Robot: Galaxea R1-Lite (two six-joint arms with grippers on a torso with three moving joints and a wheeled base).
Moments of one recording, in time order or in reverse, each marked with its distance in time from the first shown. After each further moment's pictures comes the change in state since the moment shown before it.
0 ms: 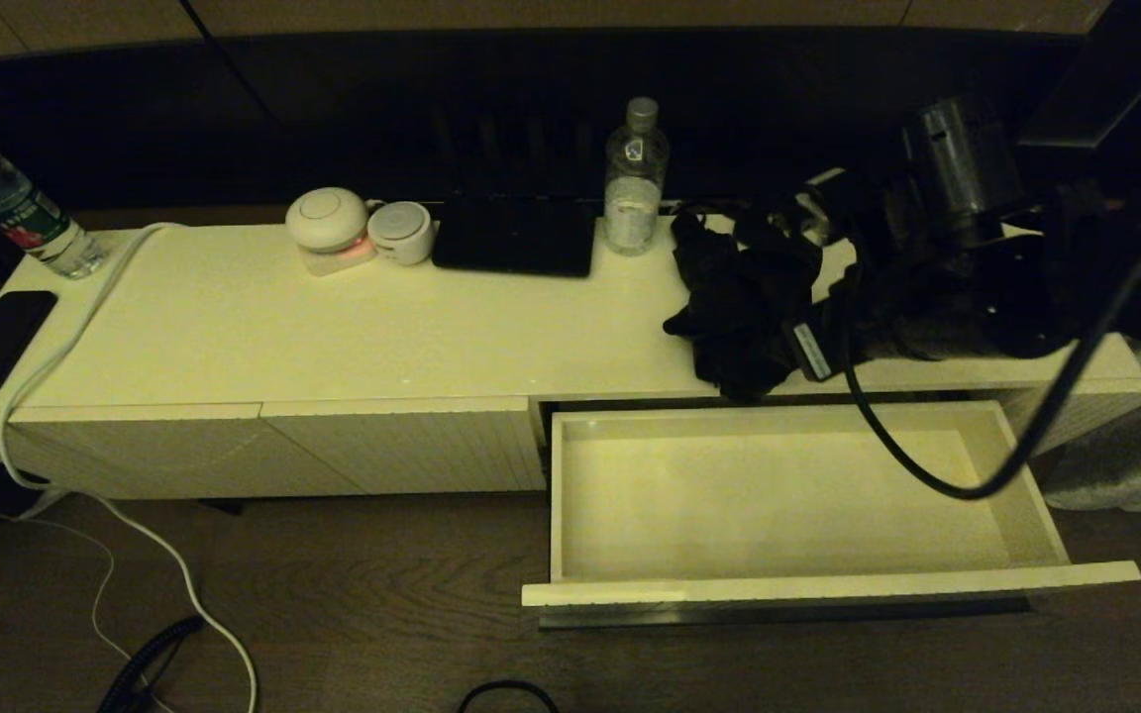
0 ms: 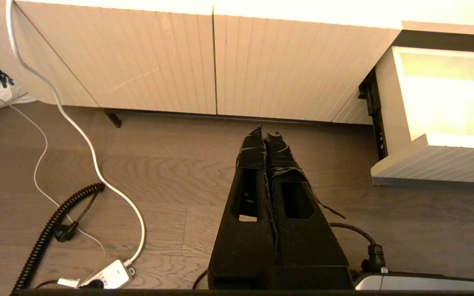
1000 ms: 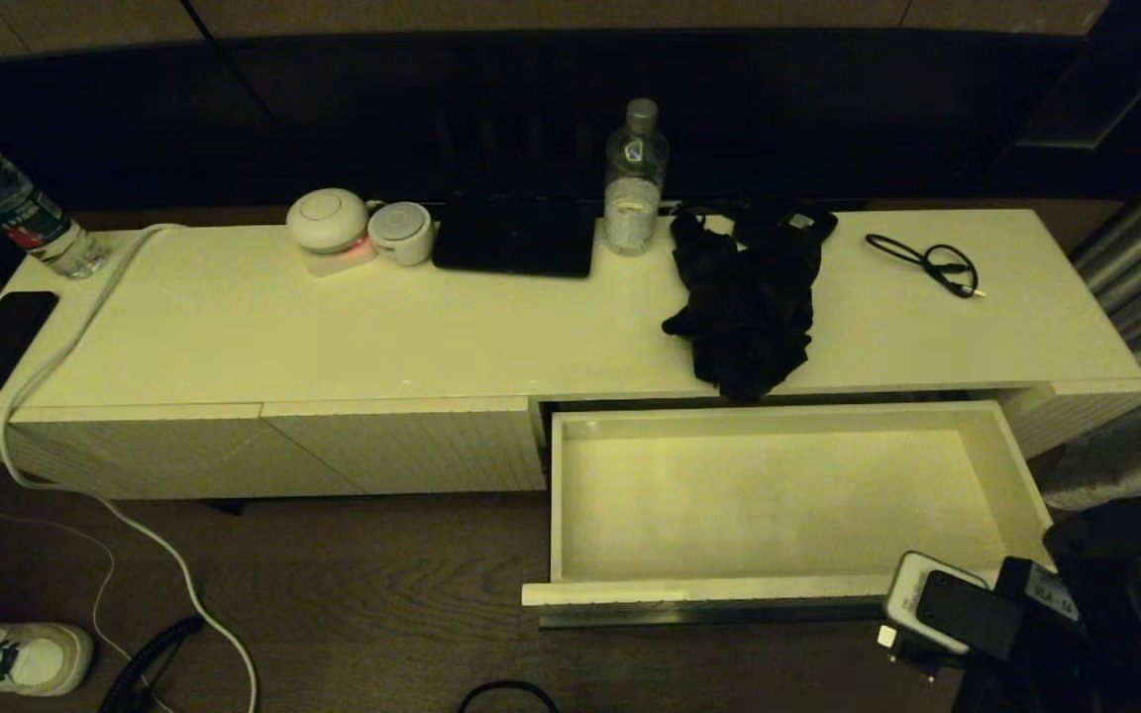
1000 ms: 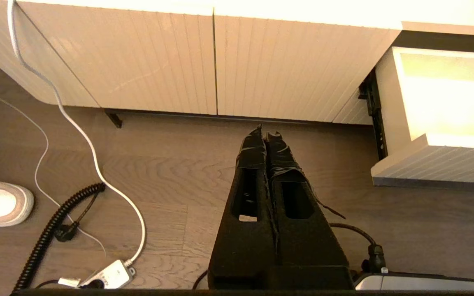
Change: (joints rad) left arm 0.000 0.000 0.000 0.000 0.000 0.000; right arm 0.057 -0.360 1.070 -0.502 0.084 -0.447
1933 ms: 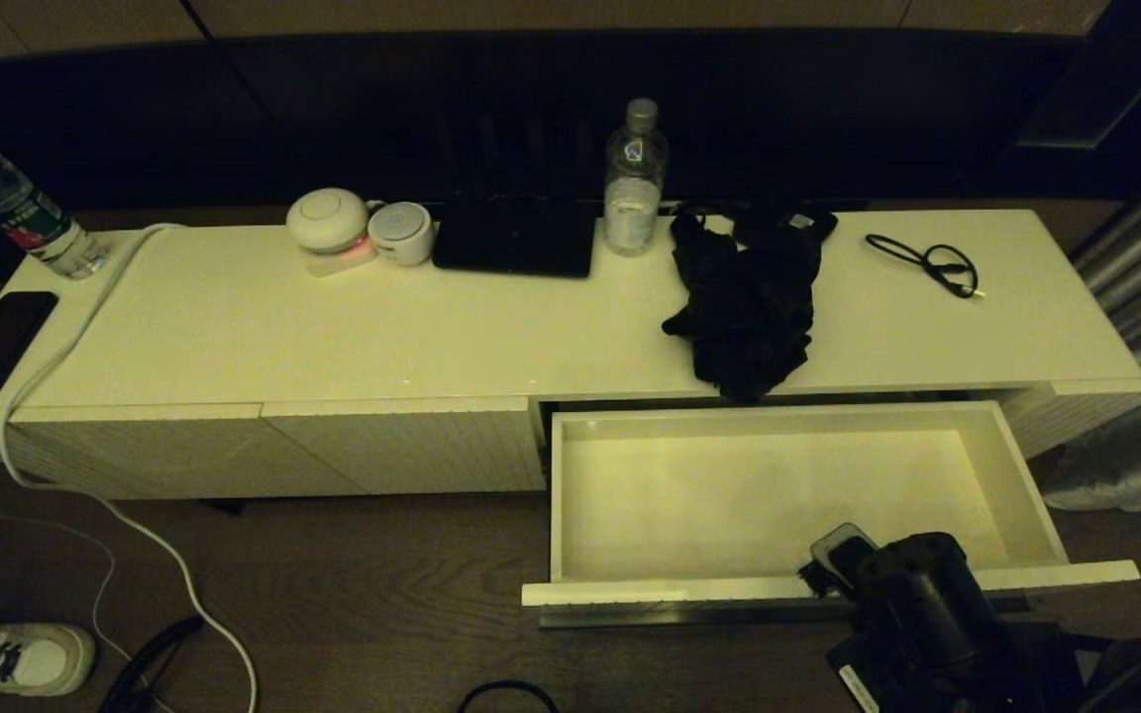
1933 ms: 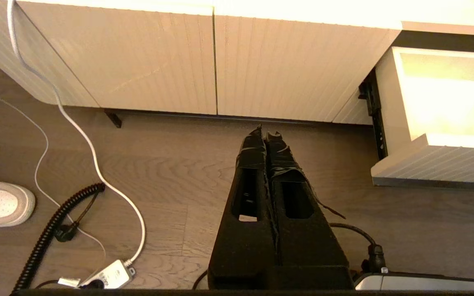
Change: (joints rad) left arm 0.000 0.000 0.000 0.000 0.000 0.000; right arm 0.008 0.449 0.034 -0.393 -0.162 0.557
